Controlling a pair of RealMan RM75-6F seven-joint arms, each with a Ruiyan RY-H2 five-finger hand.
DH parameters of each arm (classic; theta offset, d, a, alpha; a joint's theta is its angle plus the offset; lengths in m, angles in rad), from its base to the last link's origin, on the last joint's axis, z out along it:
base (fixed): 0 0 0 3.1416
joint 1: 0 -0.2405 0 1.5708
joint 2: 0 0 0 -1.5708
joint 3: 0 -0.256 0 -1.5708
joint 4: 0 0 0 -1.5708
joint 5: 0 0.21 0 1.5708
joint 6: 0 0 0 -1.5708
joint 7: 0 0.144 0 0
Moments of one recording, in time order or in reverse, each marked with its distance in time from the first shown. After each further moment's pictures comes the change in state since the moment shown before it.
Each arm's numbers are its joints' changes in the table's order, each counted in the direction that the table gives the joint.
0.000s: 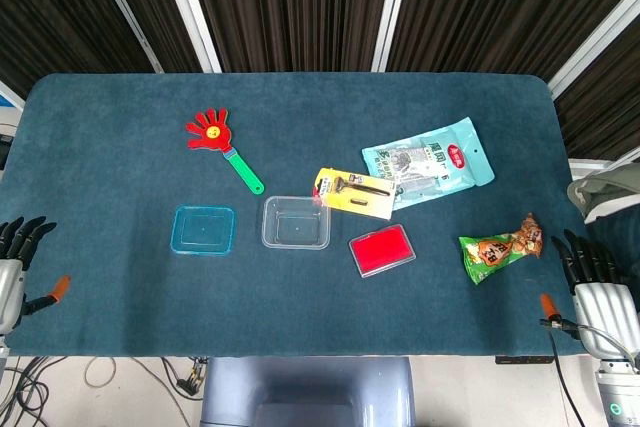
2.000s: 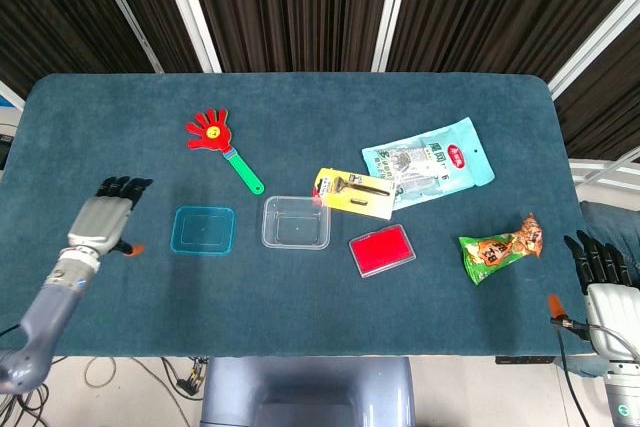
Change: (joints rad) left arm 0.473 -0.082 0.107 -0.054 -0.457 0.604 0.393; right arm 0.012 0.022 -0.014 0.033 0.055 0.015 0.055
